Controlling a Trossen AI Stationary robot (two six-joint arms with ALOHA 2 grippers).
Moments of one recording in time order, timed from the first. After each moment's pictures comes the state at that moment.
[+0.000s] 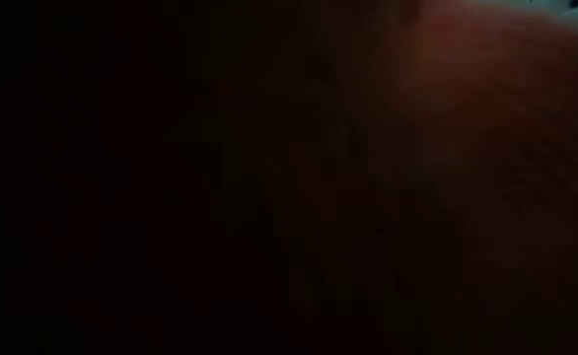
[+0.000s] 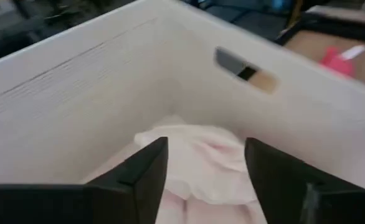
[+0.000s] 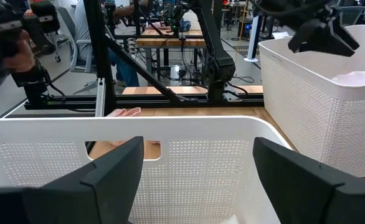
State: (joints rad) left arm 0.47 0.93 0.79 -0.31 -0.35 0.01; right arm 0.68 1.16 0.66 0.35 0.68 0.13
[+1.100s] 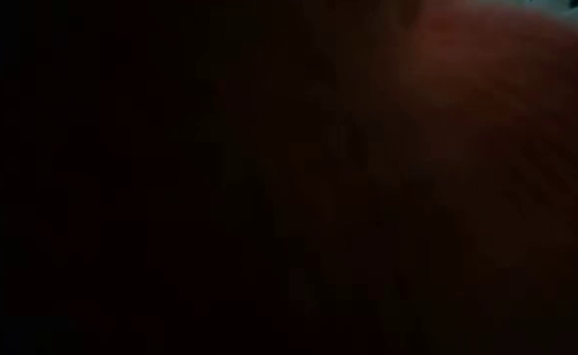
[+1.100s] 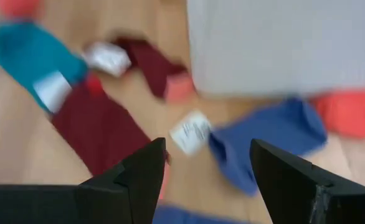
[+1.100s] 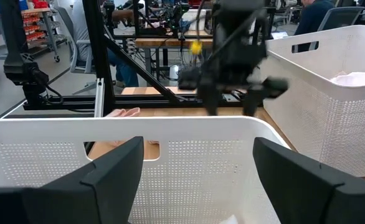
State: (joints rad) left arm -0.14 1.36 0.83 -0.23 -0.03 -0.11; right arm 0.68 1.16 0.66 0.35 0.68 0.13
